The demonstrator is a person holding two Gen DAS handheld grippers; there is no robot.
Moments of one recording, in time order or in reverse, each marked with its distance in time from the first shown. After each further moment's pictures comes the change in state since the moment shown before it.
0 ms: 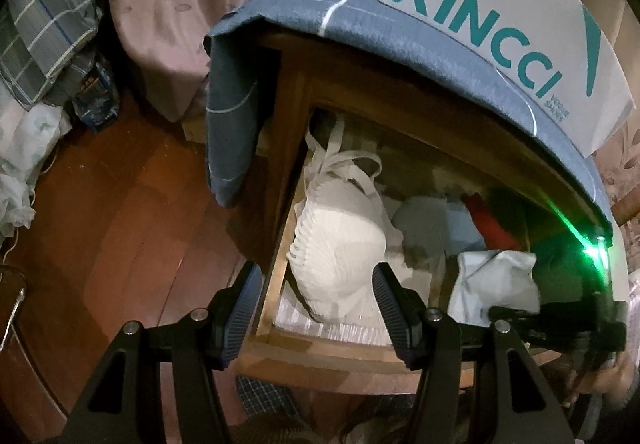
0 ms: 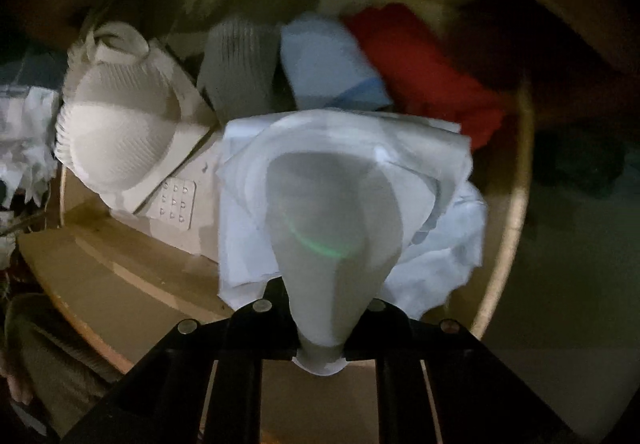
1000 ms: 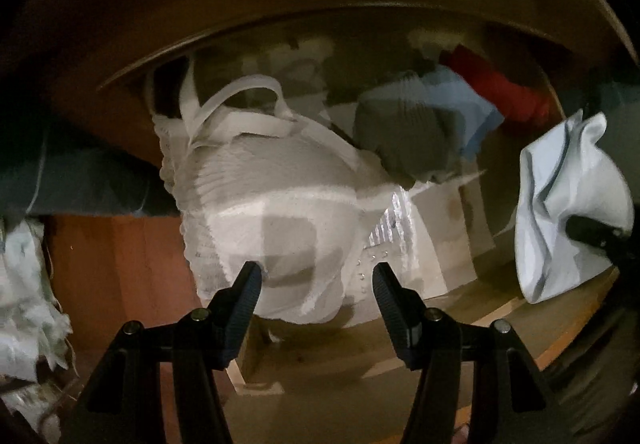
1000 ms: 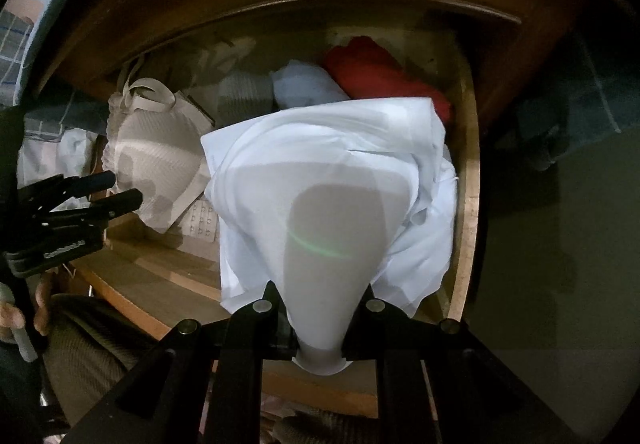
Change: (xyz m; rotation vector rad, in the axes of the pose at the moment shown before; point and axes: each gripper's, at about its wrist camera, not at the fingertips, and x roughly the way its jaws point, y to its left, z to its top) left arm 0.106 -0.076 0.016 0.510 0.373 0.089; right arm -0.005 -0.027 -0.012 0.091 -0.125 0.151
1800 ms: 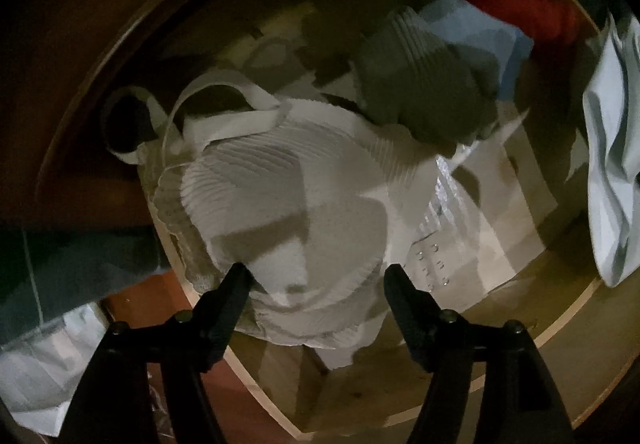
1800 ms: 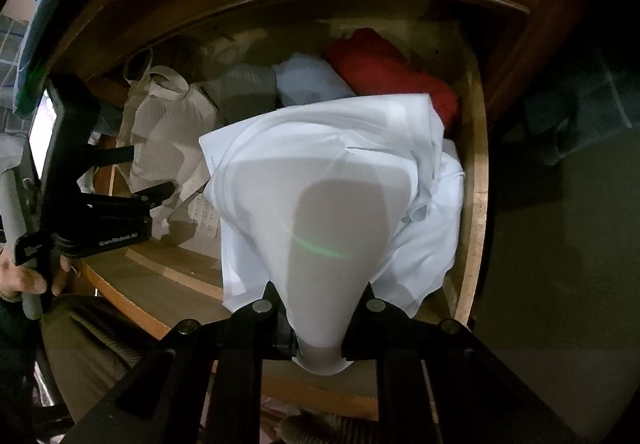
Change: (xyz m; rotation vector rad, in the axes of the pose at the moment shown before) left arm 0.046 -0.024 0.019 0.293 0.096 0.202; right arm 0.001 -0.004 -0.002 0.011 0.024 0.022
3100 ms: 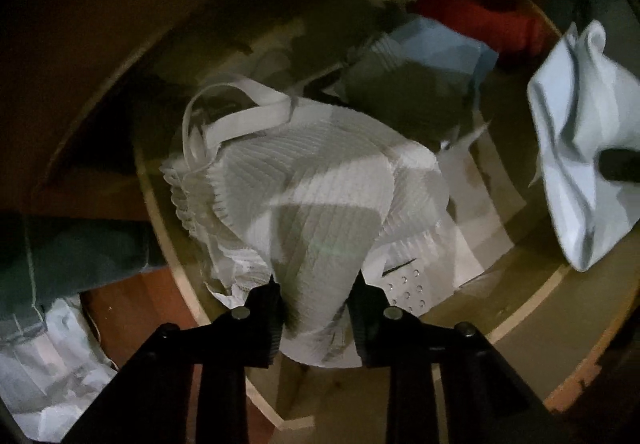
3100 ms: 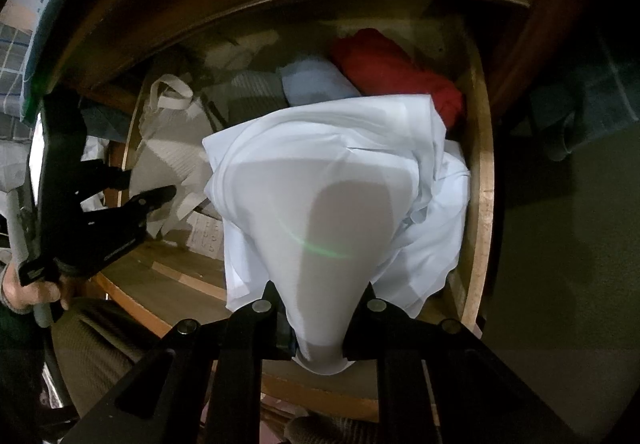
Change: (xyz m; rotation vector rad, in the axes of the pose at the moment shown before) left arm -0.032 0.006 -0.004 -0.043 -0.086 -0.095; right arm -0.002 -0.004 -0.002 0.005 -0.011 0.041
